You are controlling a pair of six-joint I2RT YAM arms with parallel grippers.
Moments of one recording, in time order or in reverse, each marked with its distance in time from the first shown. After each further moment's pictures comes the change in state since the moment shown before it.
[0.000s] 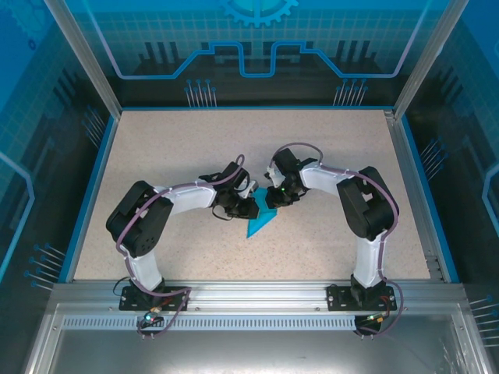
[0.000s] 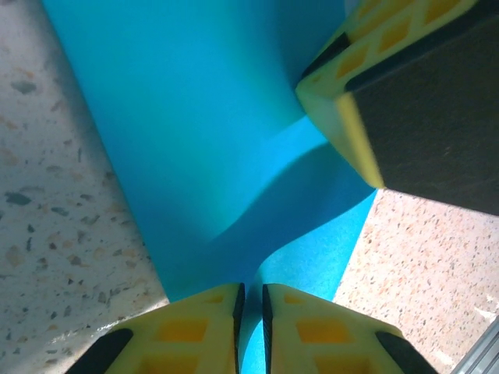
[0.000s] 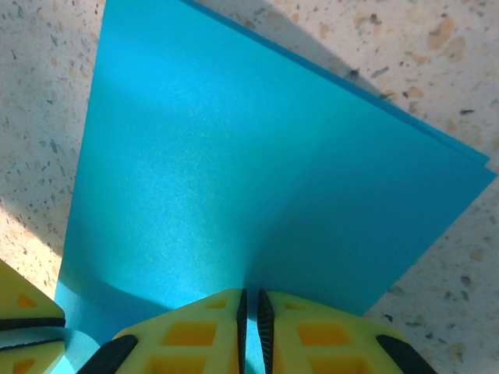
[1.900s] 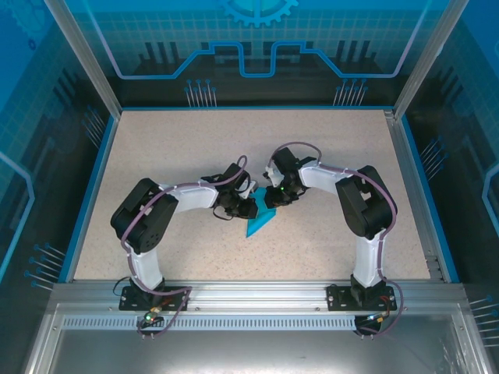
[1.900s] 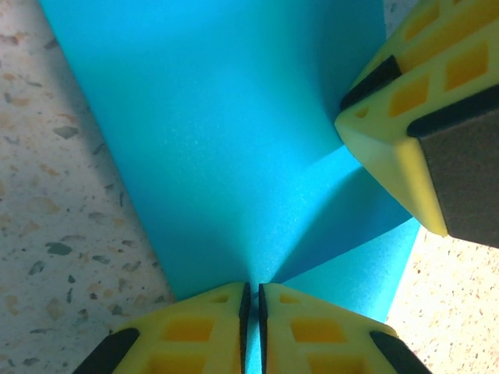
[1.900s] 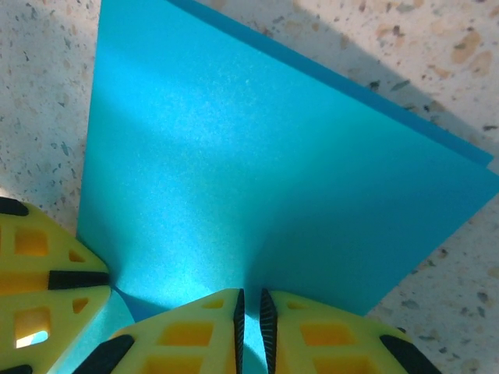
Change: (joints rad) left arm 0.002 0.039 -0.016 0.054 -0.057 0.035; right arm 0.000 0.015 0.021 -0.012 -0.016 -0.012
